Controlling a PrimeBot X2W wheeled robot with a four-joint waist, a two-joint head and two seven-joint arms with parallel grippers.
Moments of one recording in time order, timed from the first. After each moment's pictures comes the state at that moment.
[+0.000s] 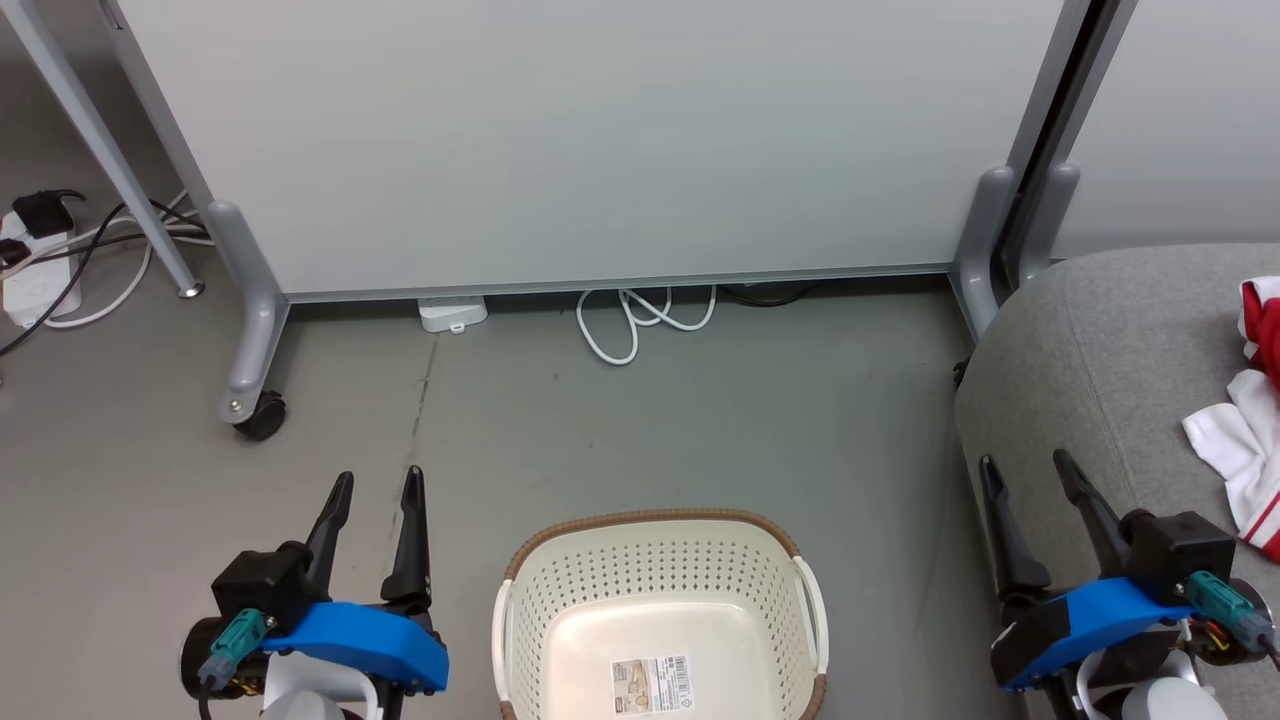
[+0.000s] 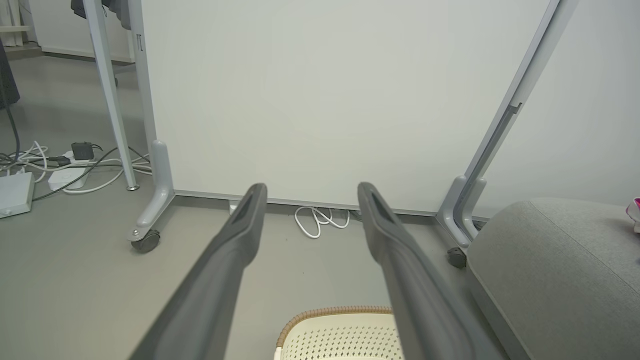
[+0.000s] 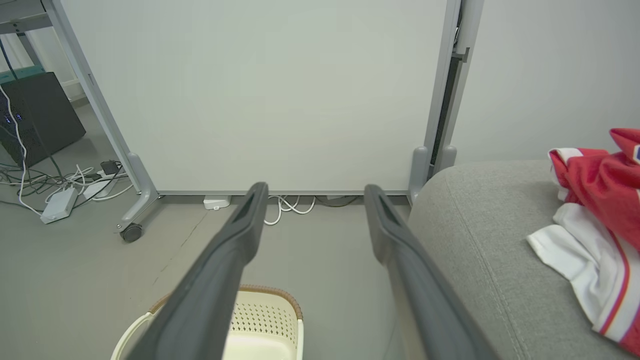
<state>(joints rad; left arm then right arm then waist) -0.16 0.09 -0.13 0.46 -0.34 -0.13 -0.26 -0.09 -0.06 -0.07 0.20 0.11 0.13 -0.09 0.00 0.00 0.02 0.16</state>
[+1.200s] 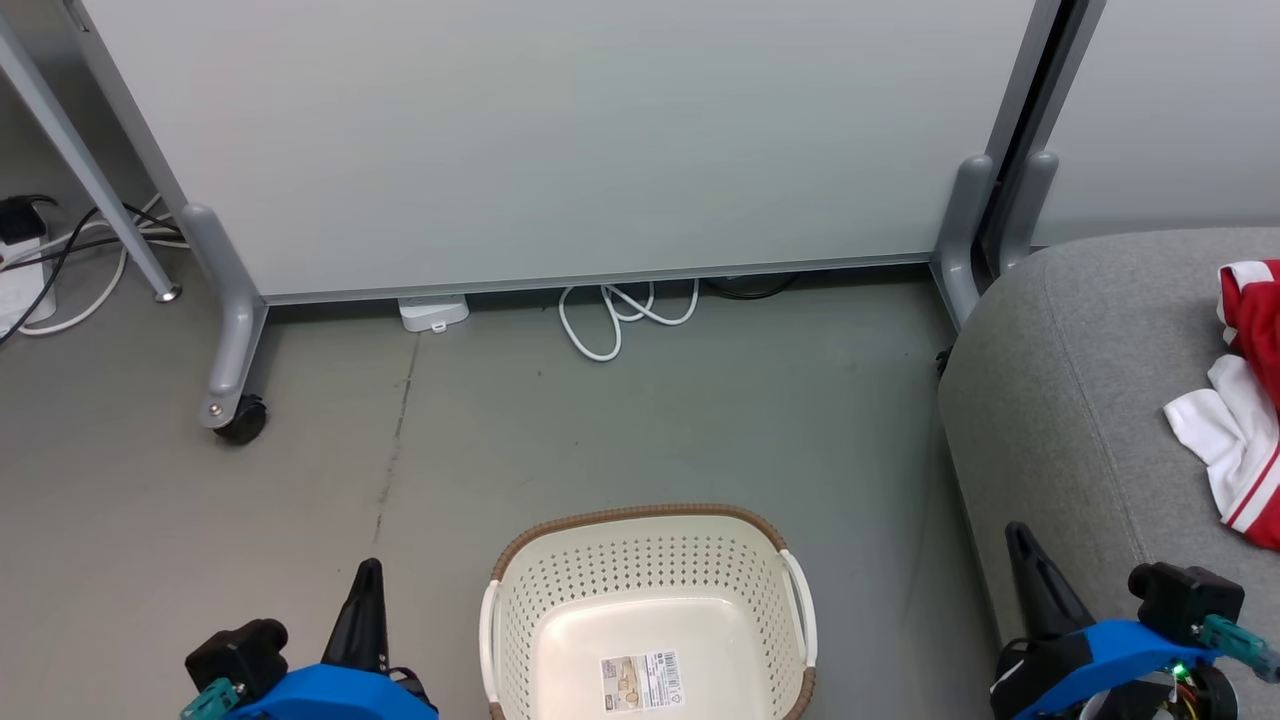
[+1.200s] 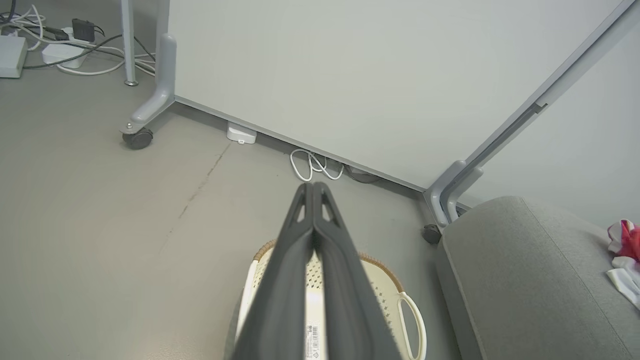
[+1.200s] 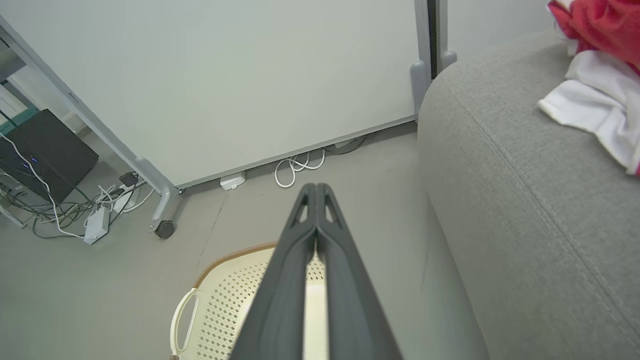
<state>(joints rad) -0.06 0.06 -0.08 0.49 -0.53 -0.13 -0.20 -0.06 -0.05 -0.07 0.32 0.35 0.13 -0.07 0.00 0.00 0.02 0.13</state>
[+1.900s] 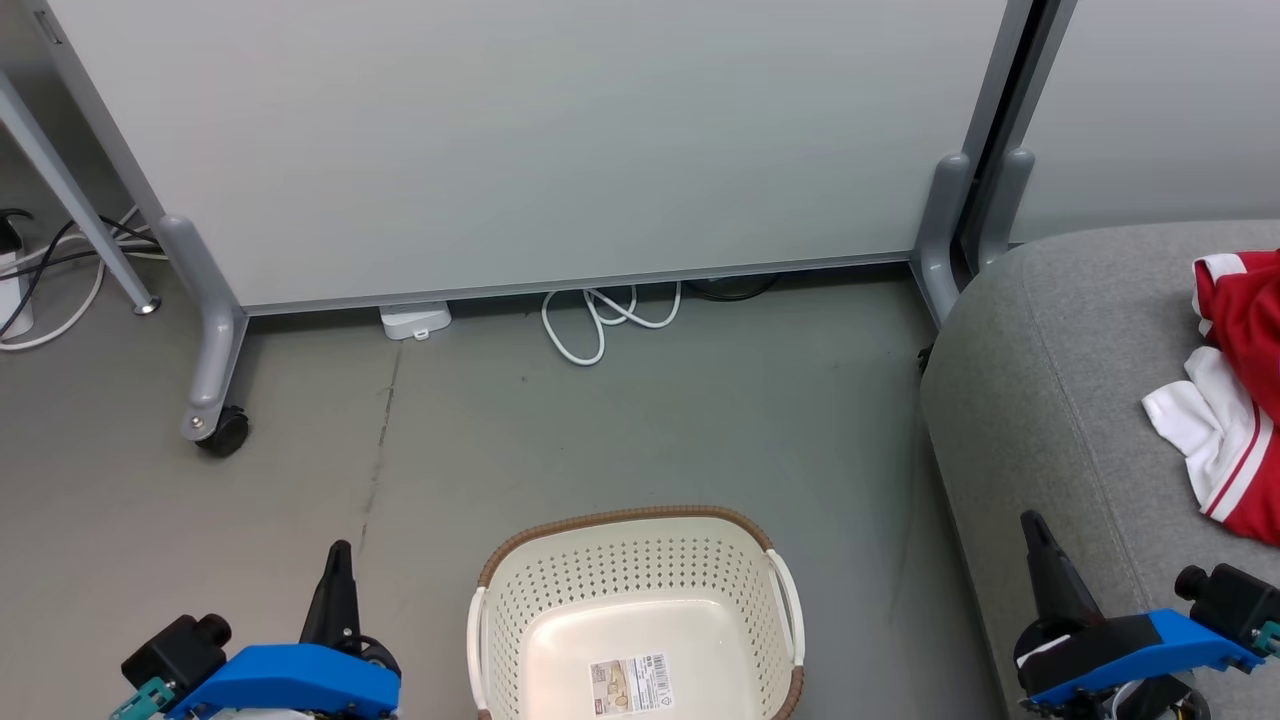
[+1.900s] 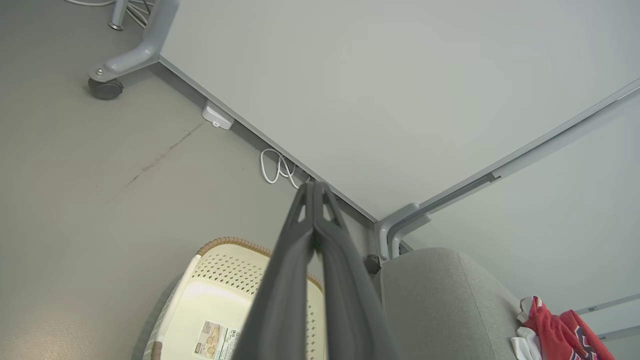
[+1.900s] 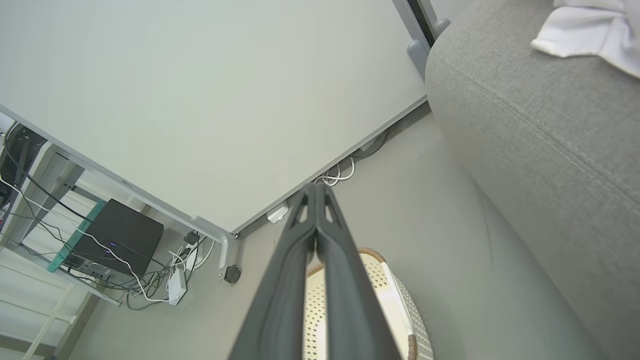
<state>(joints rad) -0.07 0.06 -0.03 0.42 -0.84 -0.13 -0.11 -0.06 -0.05 -0.08 0.30 0.71 0.13 -0.02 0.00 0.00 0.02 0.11</state>
